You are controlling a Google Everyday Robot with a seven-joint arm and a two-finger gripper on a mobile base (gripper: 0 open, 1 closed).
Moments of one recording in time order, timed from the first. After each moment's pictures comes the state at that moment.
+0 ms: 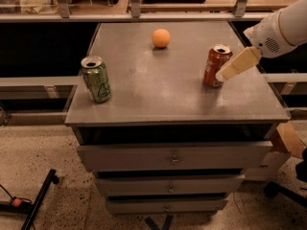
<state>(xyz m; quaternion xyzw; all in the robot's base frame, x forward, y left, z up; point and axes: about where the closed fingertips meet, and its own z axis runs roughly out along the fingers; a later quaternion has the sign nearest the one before) 0.616 -0.221 0.921 -0.46 0.81 0.07 0.36</state>
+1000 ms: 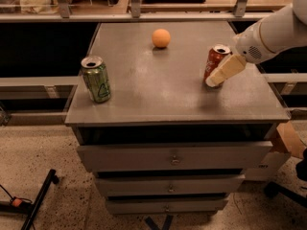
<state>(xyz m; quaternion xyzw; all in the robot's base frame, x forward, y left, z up) 0.635 -0.208 0.891 -0.46 0.81 0.06 0.35</state>
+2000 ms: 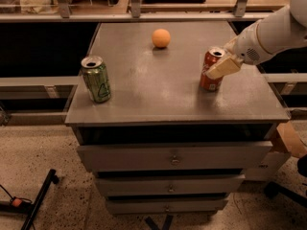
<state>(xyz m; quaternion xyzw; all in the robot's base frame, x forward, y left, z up) 0.632 -0.197 0.889 -0.49 0.80 0.06 0.35</state>
